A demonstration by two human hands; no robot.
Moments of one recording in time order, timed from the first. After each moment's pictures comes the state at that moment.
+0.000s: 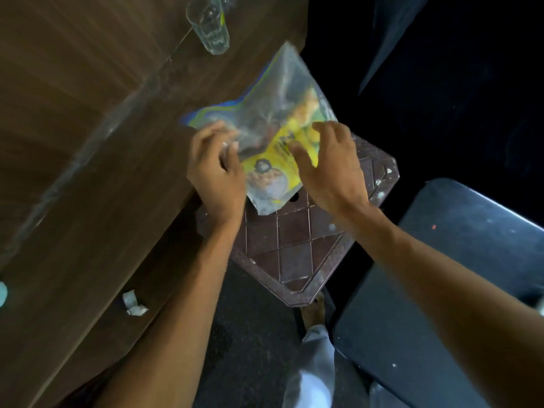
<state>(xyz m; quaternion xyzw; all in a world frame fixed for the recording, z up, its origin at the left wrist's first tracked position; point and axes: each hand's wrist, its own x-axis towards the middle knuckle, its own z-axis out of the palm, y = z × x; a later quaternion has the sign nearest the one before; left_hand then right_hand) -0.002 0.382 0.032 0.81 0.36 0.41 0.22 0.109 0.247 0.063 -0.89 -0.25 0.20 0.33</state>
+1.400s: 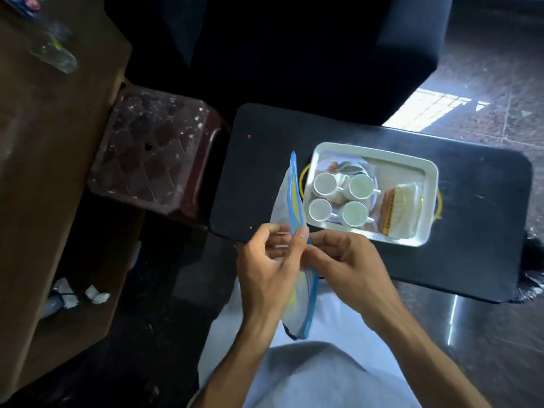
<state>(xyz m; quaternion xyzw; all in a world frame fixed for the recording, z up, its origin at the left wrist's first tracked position) -0.123 -0.141 0.240 0.68 0.40 0.00 0.61 -0.072 -0.259 0.254 -0.73 0.06 0.38 0.57</state>
